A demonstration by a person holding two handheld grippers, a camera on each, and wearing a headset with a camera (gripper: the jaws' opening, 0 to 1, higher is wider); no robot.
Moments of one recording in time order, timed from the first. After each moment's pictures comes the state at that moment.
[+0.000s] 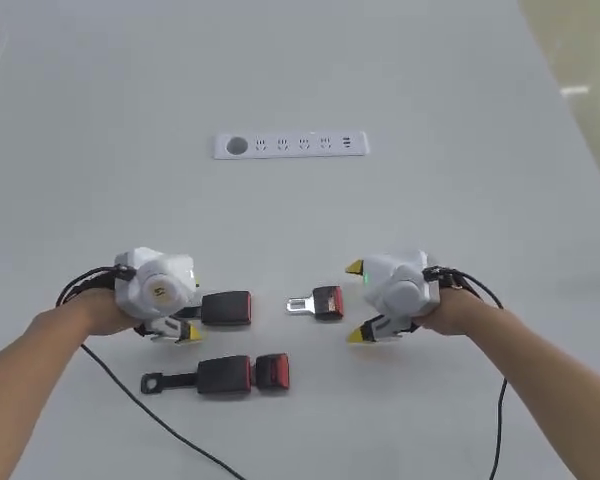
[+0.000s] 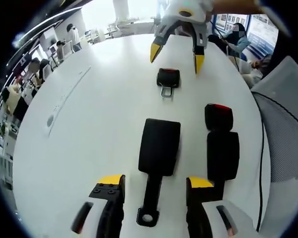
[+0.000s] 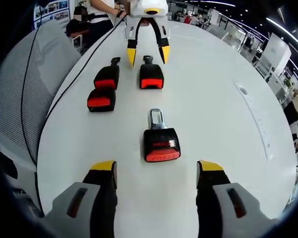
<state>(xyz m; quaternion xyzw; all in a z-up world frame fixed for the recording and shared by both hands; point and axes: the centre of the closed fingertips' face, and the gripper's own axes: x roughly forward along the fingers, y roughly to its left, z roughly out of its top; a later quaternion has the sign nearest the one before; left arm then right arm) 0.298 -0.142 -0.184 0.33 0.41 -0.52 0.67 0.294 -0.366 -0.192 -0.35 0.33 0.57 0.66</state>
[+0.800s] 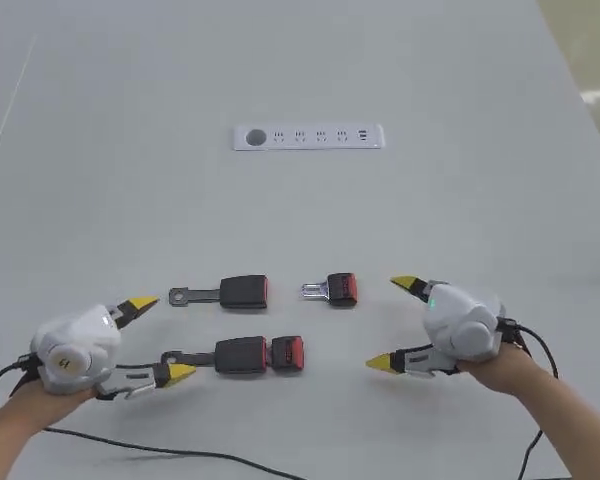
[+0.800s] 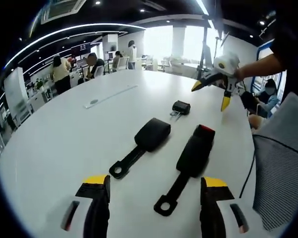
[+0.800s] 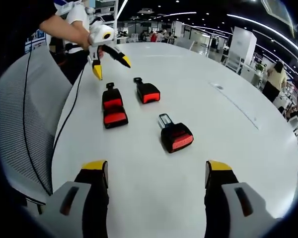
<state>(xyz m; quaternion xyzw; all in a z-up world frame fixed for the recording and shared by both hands) 0.229 -0.100 -0.151 0.13 0.32 -0.40 0.85 0.241 -0.379 -0.160 -0.22 0.29 0.49 0.79</state>
